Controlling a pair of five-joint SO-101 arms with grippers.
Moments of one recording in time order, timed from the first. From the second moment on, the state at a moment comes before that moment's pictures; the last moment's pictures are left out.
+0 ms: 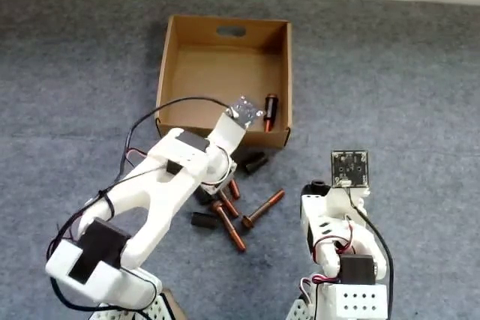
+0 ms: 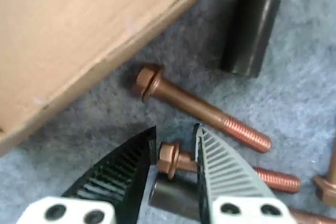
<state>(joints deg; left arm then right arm) 19.6 -1.5 38.5 46.8 -13.5 -3.6 -97.0 91.9 54.5 4.3</state>
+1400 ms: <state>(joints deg) 19.6 -8.5 38.6 53.2 -13.5 -3.6 -97.0 91.9 54.5 4.3</state>
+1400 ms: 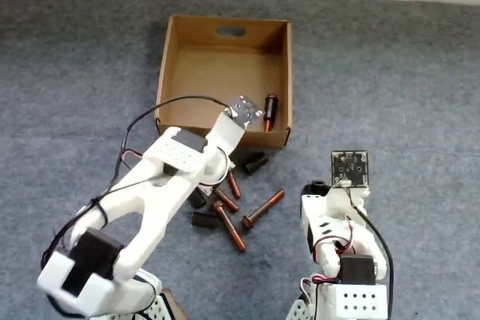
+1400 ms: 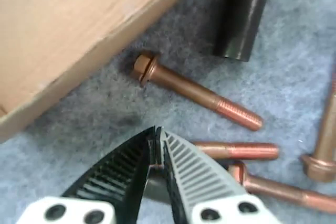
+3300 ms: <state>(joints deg) 18.9 -10.8 44.7 49.1 38.3 -3.6 -97.1 91.9 54.5 4.3</state>
